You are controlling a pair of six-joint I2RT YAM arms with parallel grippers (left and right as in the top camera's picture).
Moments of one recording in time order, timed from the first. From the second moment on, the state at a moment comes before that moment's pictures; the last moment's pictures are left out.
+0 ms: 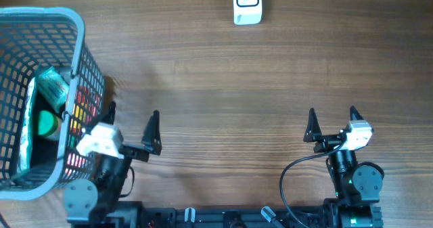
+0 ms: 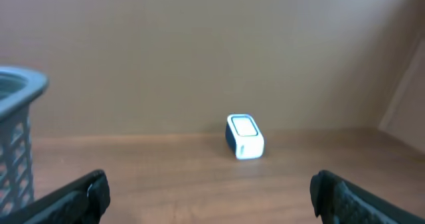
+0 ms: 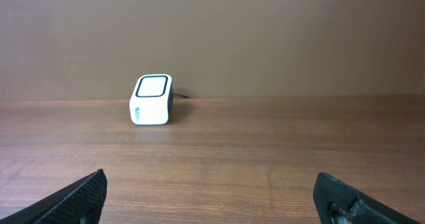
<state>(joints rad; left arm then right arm) -0.03 0.17 0.43 -0.20 0.23 -0.15 0.00 0.01 0.01 0.00 -0.06 0.04</state>
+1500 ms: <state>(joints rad) 0.61 1.79 1.64 -1.13 -0.25 -0.24 0.00 0.01 0.01 0.00 -0.06 0.04</state>
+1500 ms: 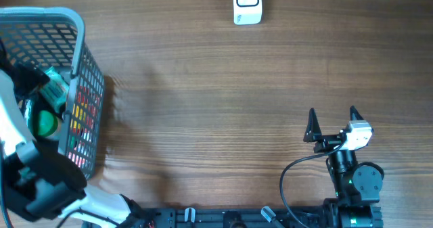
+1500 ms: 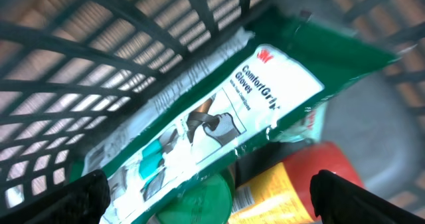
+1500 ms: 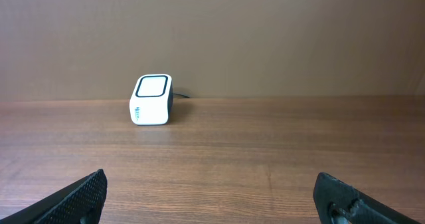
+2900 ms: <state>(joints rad) 0.62 1.19 1.62 -0.76 0.01 -0.35 0.00 0.01 0.01 0.00 -0.06 0.04</state>
